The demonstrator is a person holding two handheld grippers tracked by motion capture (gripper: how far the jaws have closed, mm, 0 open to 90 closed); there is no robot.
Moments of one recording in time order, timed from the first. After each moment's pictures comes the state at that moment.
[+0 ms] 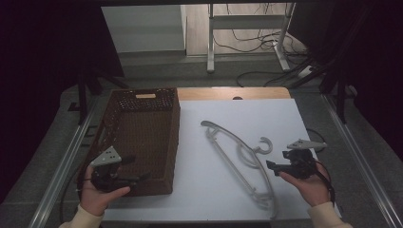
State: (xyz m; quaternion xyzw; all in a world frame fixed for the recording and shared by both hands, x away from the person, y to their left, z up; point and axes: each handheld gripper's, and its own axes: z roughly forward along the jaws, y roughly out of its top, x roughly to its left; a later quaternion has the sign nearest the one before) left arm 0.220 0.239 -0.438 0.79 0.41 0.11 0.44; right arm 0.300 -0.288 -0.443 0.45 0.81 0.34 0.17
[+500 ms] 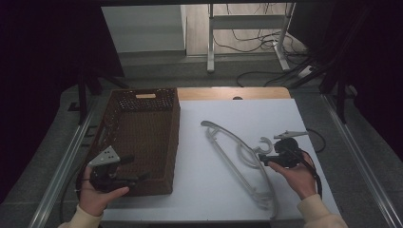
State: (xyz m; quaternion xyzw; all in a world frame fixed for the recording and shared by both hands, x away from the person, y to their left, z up) left arm 0.219 0.240 -0.436 0.79 0.41 0.11 0.44; right arm 0.334 -0.262 -0.451 0.48 0.81 0.29 0.16
